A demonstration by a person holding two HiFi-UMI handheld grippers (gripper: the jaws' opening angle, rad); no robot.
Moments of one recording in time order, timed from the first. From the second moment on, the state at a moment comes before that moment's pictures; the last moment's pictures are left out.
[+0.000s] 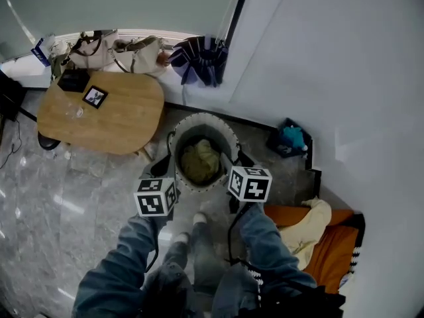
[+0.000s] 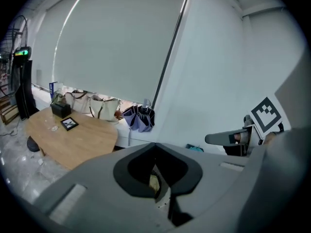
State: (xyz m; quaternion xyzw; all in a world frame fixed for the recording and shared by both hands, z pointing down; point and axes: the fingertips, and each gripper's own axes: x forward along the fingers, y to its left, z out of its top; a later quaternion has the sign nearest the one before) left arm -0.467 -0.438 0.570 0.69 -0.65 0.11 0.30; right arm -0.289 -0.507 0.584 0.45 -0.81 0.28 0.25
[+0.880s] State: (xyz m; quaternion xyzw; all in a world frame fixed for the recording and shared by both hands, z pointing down) left arm -0.277 -0.396 0.452 0.87 -0.45 0.10 0.19; right arm -0.076 -0.361 0.455 0.67 -0.69 0.25 0.13
